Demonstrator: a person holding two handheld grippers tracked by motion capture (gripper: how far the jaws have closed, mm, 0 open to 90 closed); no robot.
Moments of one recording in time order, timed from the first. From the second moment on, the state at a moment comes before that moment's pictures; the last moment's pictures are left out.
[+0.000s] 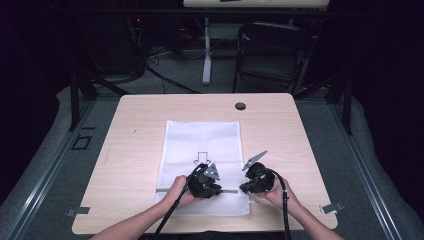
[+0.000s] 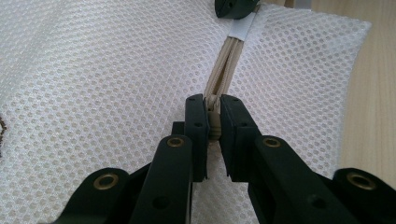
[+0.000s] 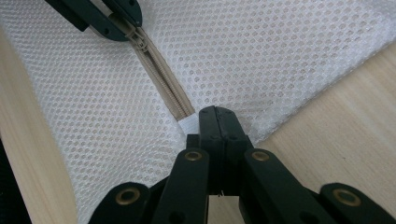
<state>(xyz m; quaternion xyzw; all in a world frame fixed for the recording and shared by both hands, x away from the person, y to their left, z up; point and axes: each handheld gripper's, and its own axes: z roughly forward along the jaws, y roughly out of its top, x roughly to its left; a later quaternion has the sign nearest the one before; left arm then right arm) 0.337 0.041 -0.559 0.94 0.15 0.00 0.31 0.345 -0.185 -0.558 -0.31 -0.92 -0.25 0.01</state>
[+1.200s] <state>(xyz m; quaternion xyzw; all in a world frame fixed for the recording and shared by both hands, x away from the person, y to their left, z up) 0.336 0.068 -0.560 0.94 0.17 0.01 0.30 0.345 -0.184 -0.558 -0.31 -0.92 -0.25 0.01</state>
